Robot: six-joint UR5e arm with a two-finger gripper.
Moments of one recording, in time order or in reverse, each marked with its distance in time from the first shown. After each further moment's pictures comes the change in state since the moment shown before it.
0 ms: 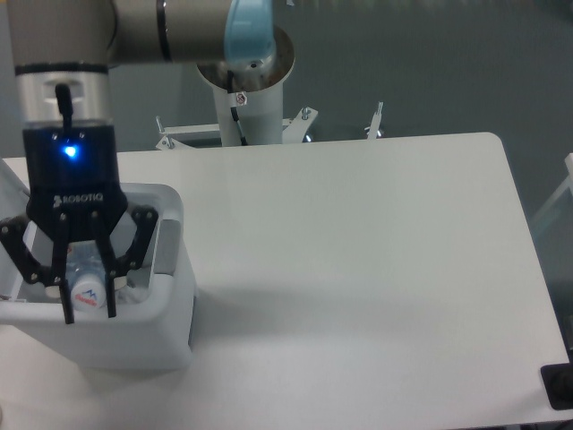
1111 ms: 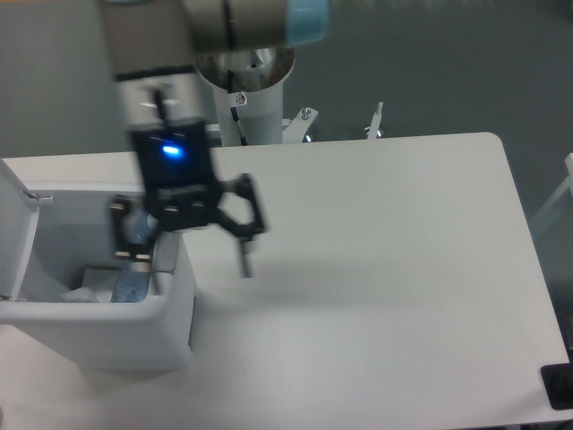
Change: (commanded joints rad) arm 0.299 0.109 -0.198 -0.012 0.005 0.490
